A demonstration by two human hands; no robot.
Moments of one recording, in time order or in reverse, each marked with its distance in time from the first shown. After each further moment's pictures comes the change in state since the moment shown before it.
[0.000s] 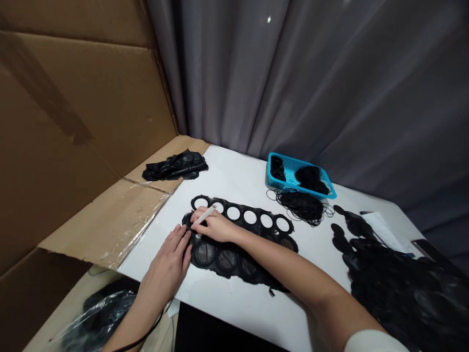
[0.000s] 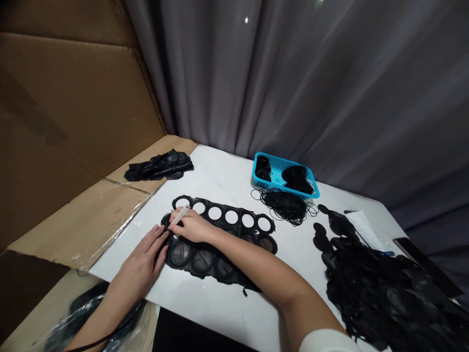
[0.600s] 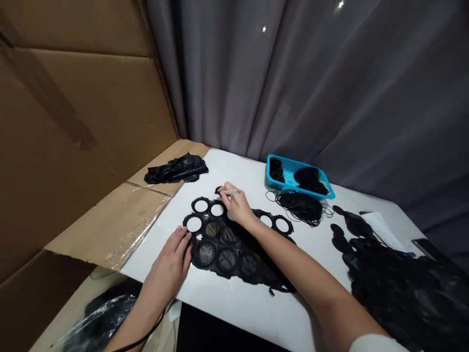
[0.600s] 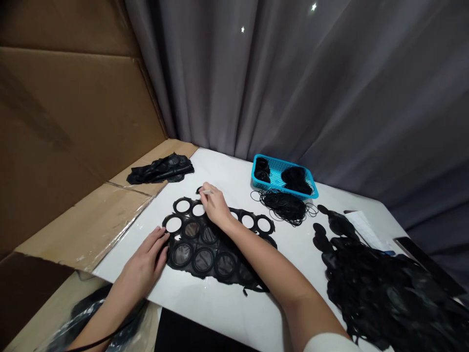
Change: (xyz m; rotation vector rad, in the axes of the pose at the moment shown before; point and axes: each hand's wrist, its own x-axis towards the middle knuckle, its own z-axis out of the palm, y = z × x) left_hand 0.000 -0.001 0.000 -0.035 0.000 -0.032; right_hand -0.008 0.014 -0.050 -0.121 0.448 0.134
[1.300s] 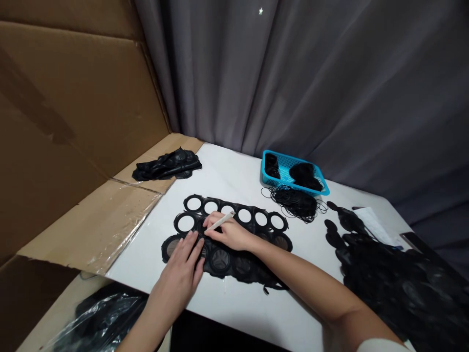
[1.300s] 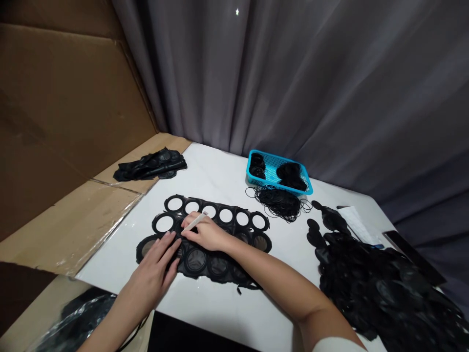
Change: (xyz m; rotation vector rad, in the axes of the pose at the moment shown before) left_hand -0.002 0.036 0.013 -0.018 -0.007 0.164; right_hand -0.053 -0.011 0.000 0.129 -0.420 -0.017
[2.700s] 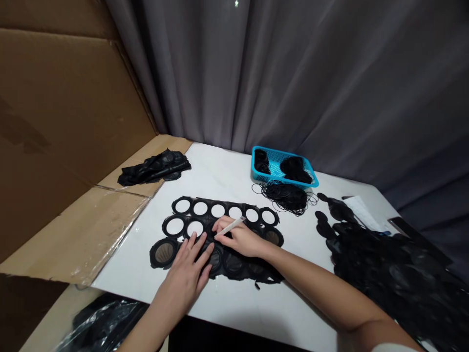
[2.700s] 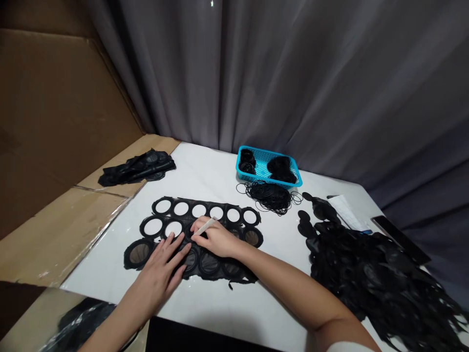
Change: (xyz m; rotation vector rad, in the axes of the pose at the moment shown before) left_hand 0.013 0.016 0.011 -0.058 -0.141 0.114; right_hand -0.049 0.003 -0.025 -0.014 0.037 0.074
